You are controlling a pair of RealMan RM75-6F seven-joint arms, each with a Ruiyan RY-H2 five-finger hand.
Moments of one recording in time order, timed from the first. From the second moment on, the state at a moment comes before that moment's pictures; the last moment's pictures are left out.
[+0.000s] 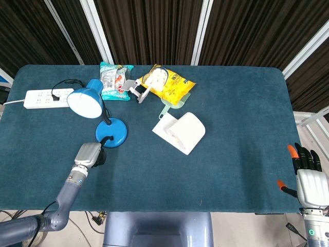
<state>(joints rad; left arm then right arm) -0.58 -1.59 -0.15 -1.43 0.98 0.95 0.31 0.05 -1.15 0.11 -1.70 -1.43 1.52 -0.18</state>
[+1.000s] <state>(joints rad) -0.60 -1.63 -0.08 -1.38 0.94 0.97 0.51 0.05 -1.15 0.11 -1.70 -1.43 1.53 -0.17</state>
